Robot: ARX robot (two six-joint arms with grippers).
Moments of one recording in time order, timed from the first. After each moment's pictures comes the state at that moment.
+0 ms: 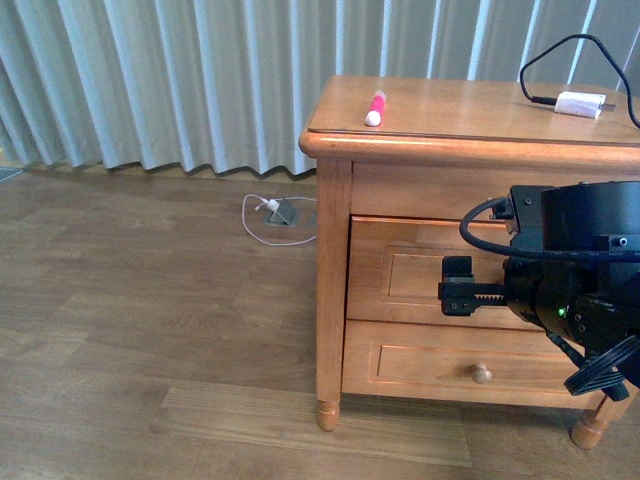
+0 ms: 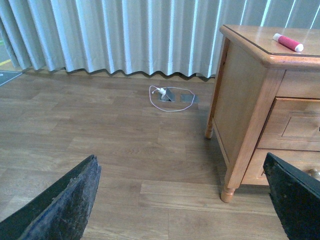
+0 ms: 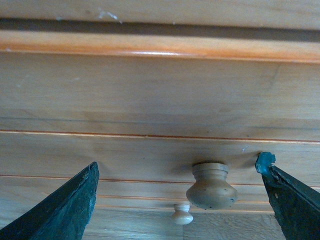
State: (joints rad) left arm 0.00 0.00 0.02 0.00 0.00 0.00; right arm 0.16 2.26 1.10 0.70 0.17 0.07
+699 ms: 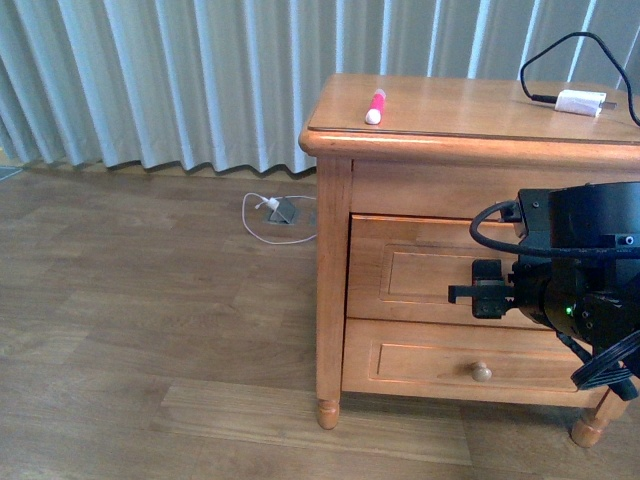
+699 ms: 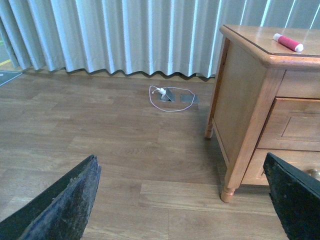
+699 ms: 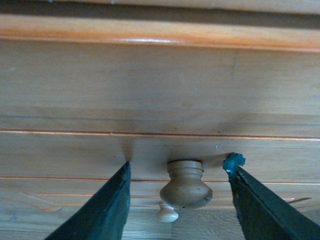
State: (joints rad) left arm 0.00 0.00 0.02 0.00 0.00 0.00; right arm 0.15 2.27 1.11 0.68 0.18 0.06
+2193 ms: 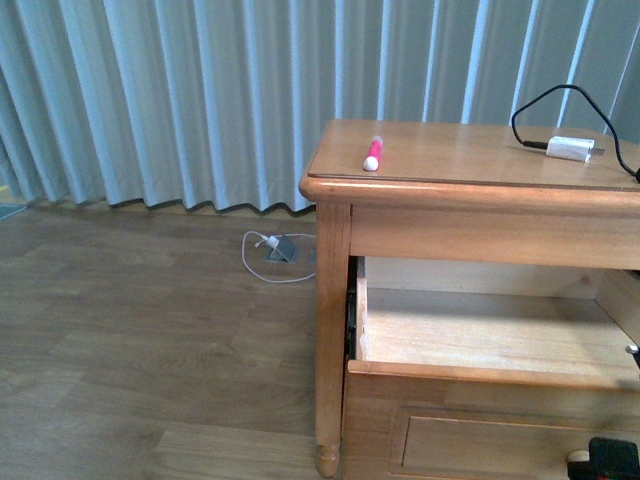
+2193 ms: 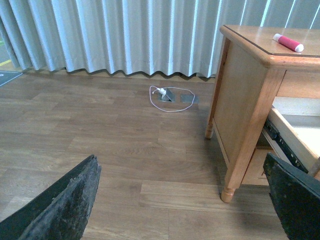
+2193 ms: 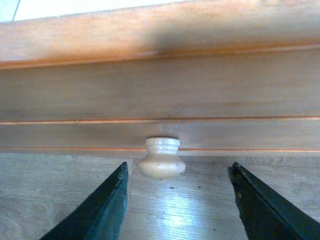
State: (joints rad) left arm 0.00 0.00 0.02 0.00 0.00 0.00; right arm 0.12 1.73 0.41 0.64 -0.02 0.21
